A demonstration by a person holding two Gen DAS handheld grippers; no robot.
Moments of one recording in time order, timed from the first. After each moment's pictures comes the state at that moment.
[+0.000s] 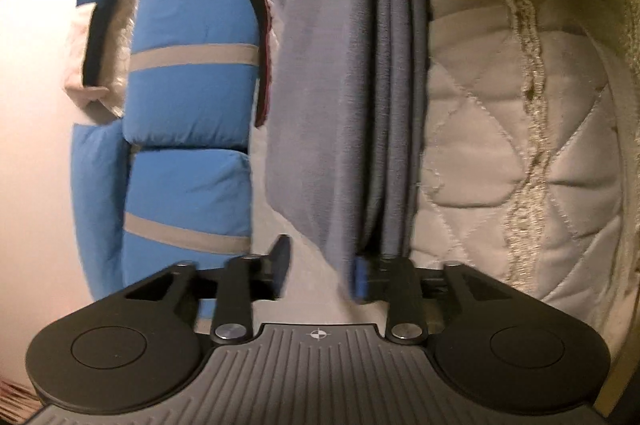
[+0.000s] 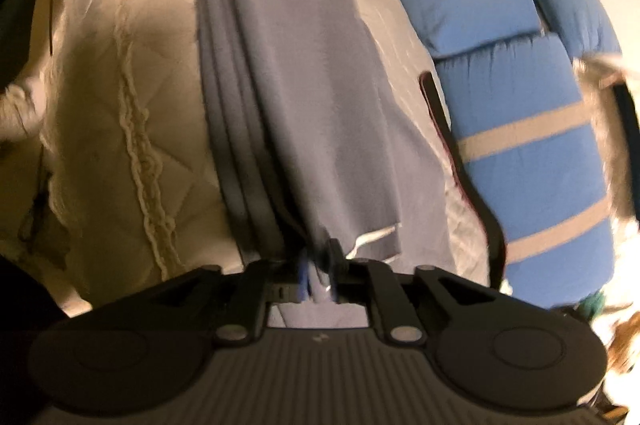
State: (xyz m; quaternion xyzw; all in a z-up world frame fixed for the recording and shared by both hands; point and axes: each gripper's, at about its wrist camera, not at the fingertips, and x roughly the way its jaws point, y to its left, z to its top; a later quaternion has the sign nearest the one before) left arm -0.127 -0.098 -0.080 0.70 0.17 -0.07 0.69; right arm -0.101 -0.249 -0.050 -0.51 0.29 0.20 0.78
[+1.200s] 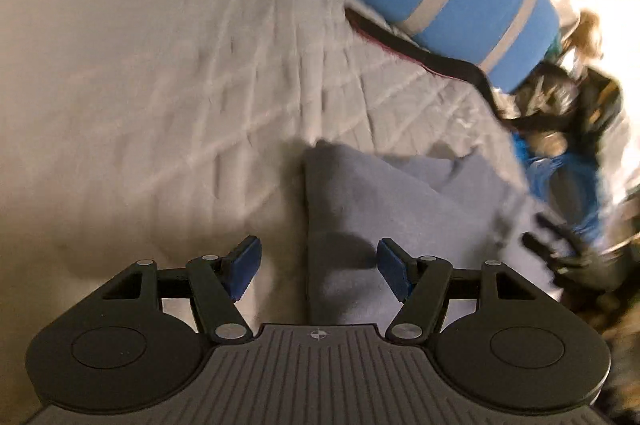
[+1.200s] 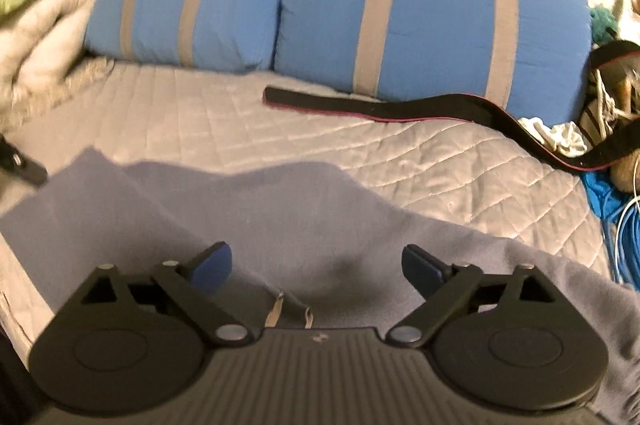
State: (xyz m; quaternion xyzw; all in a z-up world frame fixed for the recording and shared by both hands) left arm 0.043 0.073 -0.023 -0.26 0.50 -0.19 0.80; right arm -0.005 -0.356 0.007 -0.04 0.31 0.13 0.94
